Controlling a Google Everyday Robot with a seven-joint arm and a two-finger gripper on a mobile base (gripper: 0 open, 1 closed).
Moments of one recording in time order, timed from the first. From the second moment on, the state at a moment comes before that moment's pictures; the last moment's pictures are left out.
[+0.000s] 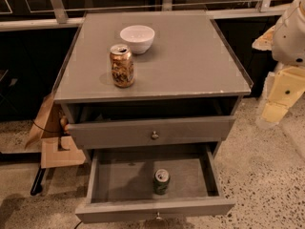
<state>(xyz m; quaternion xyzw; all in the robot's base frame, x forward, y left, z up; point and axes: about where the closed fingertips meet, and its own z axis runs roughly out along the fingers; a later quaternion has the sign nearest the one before) 0.438 -0.217 0.976 -0.60 0.78 -0.03 0.16</state>
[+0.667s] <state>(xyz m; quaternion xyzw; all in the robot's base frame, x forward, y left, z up) 0.438 -0.216 0.975 -0.60 0.78 -0.03 0.16</state>
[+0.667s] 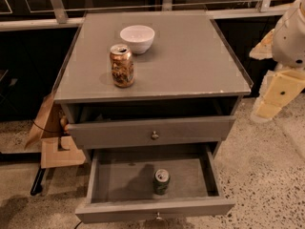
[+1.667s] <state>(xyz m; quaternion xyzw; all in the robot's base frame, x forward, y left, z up) 0.430 -0.184 0.853 -0.52 0.82 0.09 0.22</state>
